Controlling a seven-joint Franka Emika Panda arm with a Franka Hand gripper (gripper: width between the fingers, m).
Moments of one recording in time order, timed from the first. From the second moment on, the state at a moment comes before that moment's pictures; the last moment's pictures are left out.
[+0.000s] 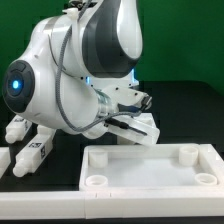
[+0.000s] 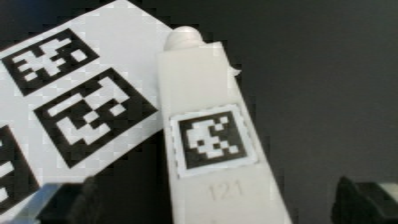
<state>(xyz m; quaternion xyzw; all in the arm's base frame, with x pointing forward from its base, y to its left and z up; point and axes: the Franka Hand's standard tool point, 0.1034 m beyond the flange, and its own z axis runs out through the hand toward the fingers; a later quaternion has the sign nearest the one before) 0.429 0.013 0.015 -0.80 0.33 0.46 0.17</state>
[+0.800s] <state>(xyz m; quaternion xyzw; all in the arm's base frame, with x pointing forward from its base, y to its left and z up) 0.463 0.046 0.070 -0.85 0.34 0.39 0.14</state>
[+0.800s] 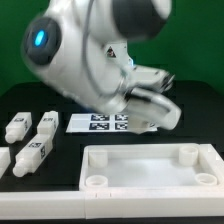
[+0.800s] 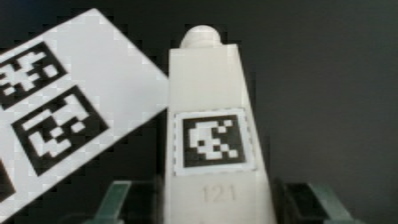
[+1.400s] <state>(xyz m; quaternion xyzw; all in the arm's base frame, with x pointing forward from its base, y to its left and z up) 0.498 0.047 0.121 -0.94 0.27 0.21 0.09</state>
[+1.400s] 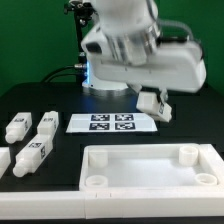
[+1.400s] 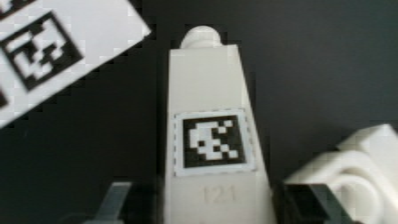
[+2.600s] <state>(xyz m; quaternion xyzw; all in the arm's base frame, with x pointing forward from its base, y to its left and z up) 0.583 0.090 0.164 -0.97 0.08 -0.22 0.05</state>
